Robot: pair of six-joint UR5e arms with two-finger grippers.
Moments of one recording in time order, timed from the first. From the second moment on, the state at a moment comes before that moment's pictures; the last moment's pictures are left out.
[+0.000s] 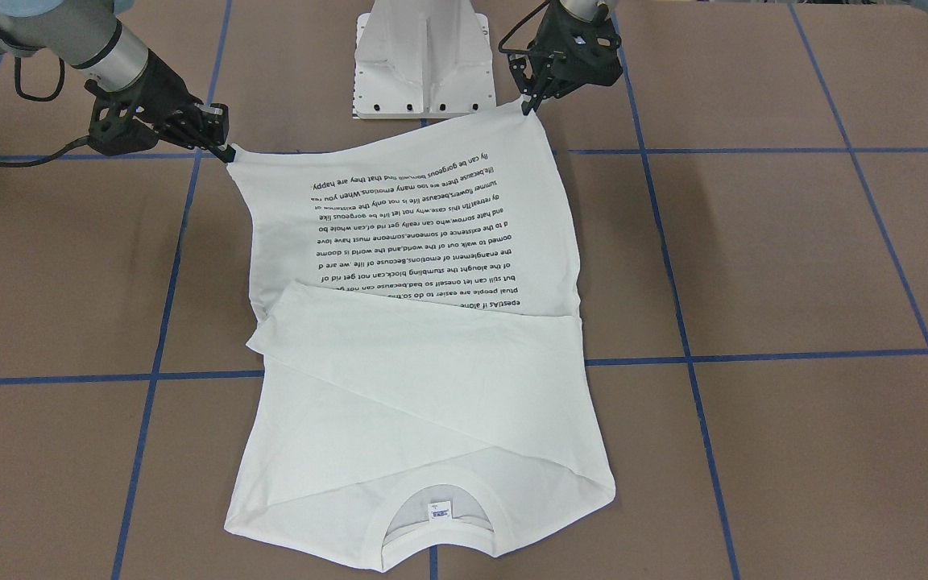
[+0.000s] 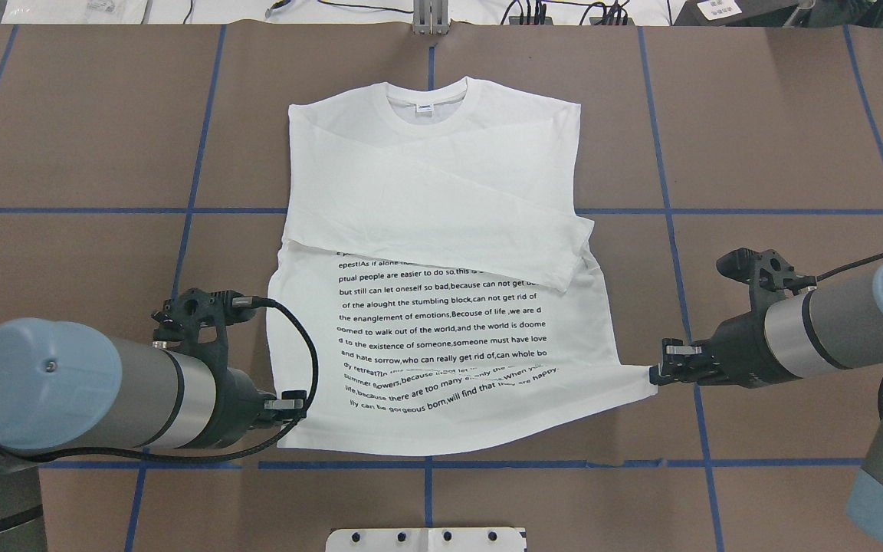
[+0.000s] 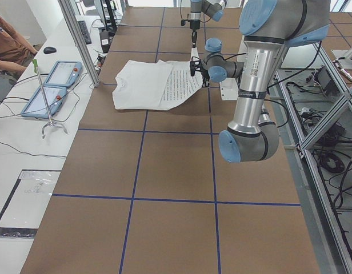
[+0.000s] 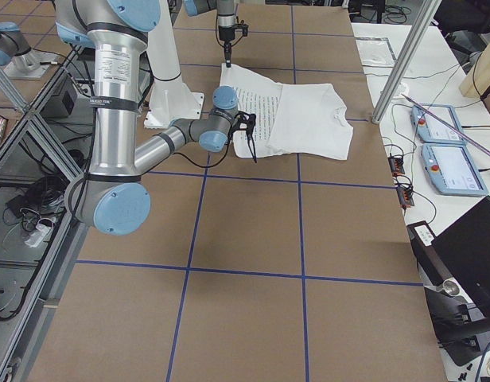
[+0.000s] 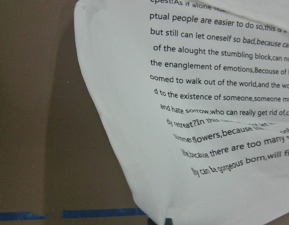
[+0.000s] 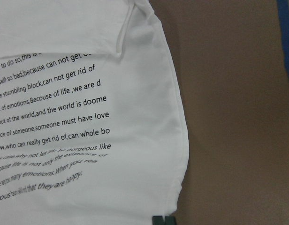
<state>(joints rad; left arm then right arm) -0.33 -1.83 -2.26 -1.67 -1.82 -1.46 0.59 -1.66 2.11 -0.94 2.13 1.45</state>
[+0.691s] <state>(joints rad) -0.24 -1.77 -2.40 -1.67 -1.88 -1.46 0.63 -1.73 2.22 -0.81 2.49 1.47</state>
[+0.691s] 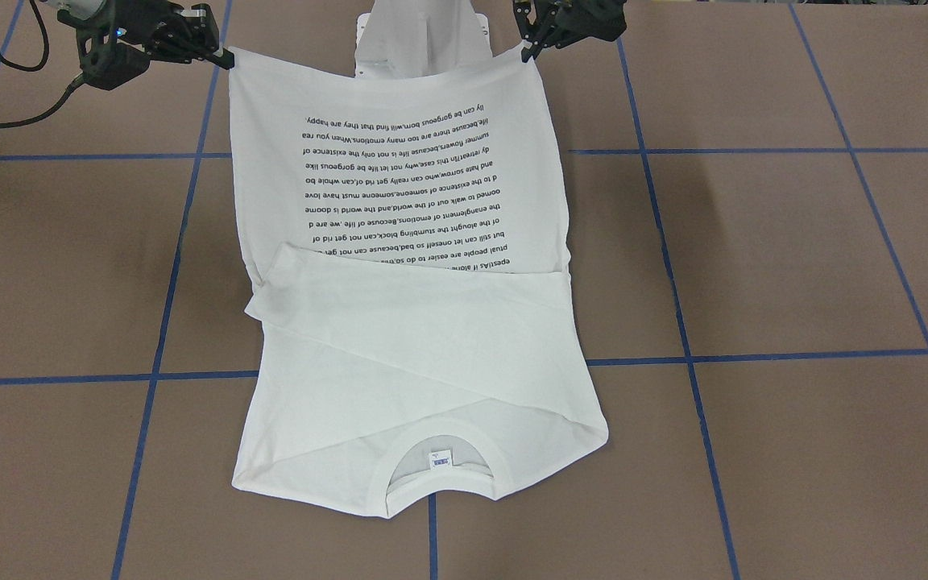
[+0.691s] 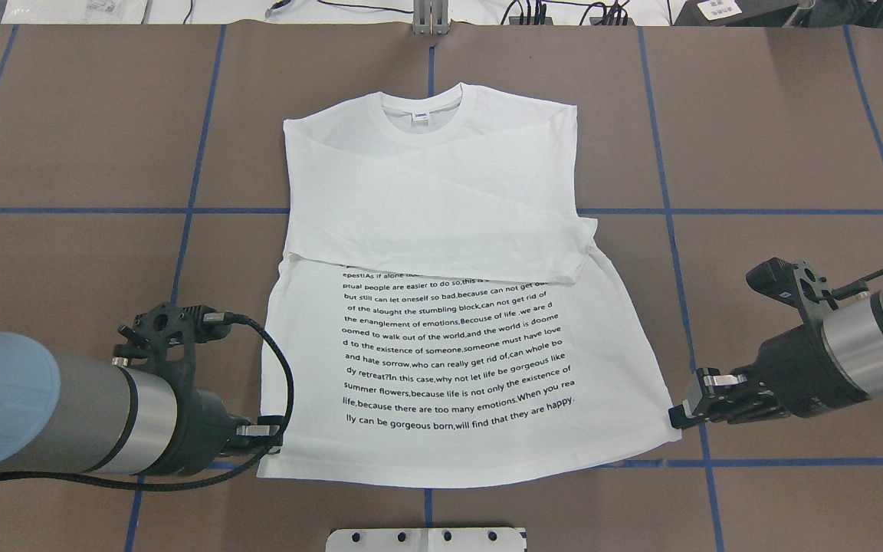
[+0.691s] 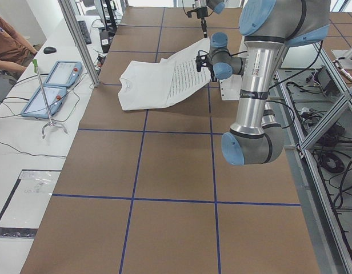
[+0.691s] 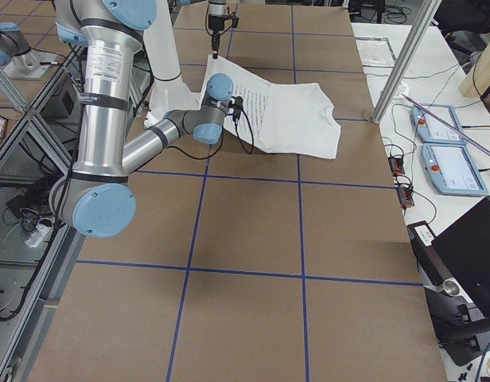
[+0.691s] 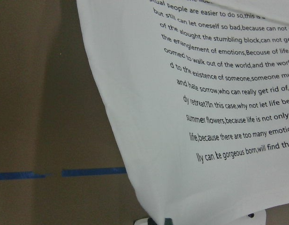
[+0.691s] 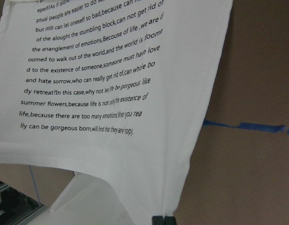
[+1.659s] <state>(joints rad) -0.33 -1.80 -2.42 -1.68 -1.91 -1.51 0.83 -1.47 1.90 -0.66 2.59 1.47</state>
